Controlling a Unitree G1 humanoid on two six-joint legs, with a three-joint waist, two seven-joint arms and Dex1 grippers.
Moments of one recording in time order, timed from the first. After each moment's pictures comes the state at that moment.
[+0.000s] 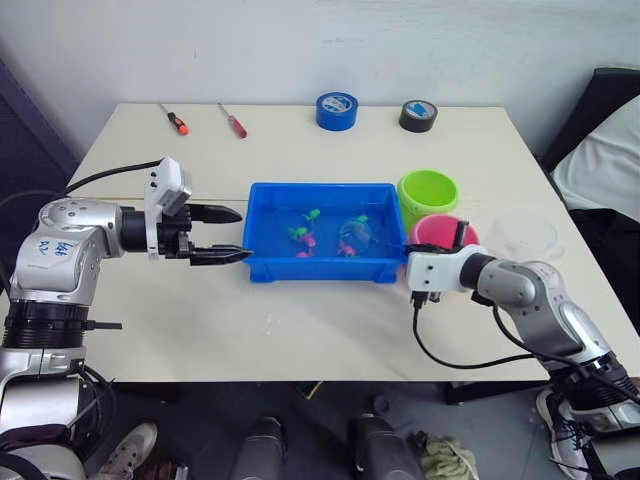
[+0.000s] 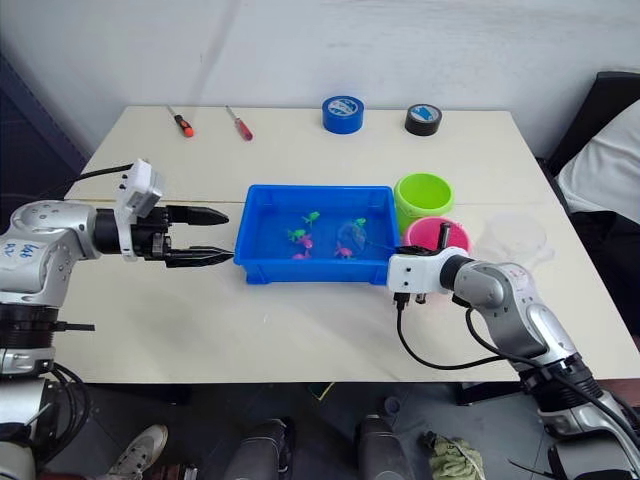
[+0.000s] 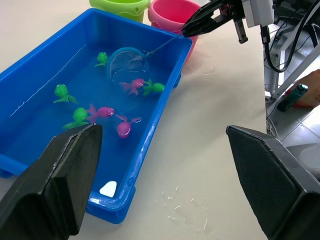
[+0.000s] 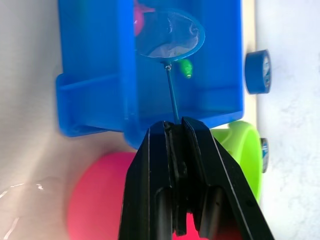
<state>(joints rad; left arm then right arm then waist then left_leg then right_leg) -0.69 0.83 0.04 0.17 -0.40 0.57 -1.25 -0.44 -0.75 0.23 -0.05 -0.44 -0.02 0.71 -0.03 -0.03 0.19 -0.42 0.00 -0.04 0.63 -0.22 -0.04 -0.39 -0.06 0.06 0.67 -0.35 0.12</state>
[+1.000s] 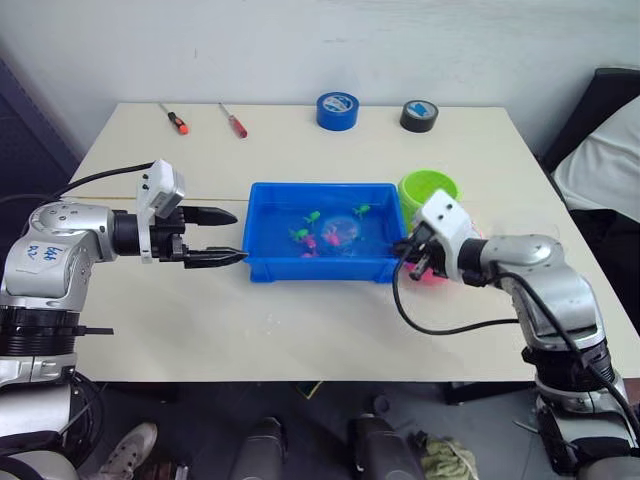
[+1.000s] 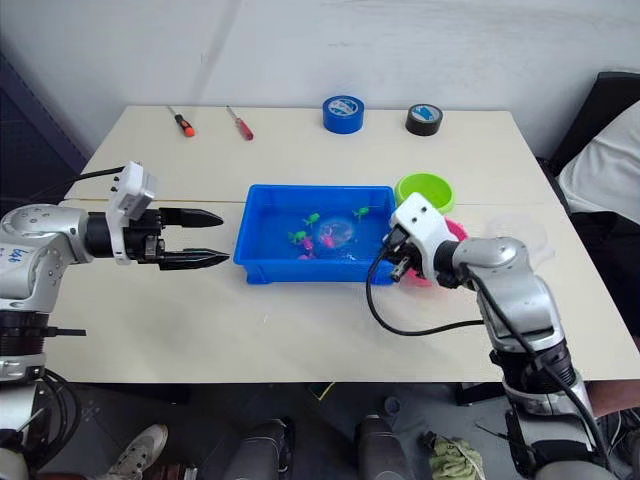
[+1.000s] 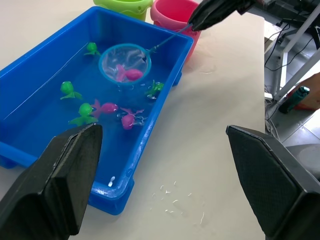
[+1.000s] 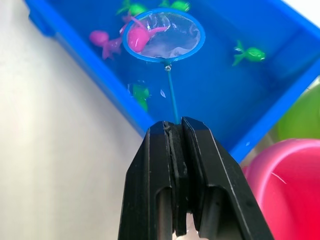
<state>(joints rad) -0.65 0.87 0.06 0.13 -0.43 0.58 -1.25 -0.61 -0.57 0.03 -0.32 0.09 1.06 0.86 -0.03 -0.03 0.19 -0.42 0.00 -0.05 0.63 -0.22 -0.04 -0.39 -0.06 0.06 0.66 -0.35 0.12</state>
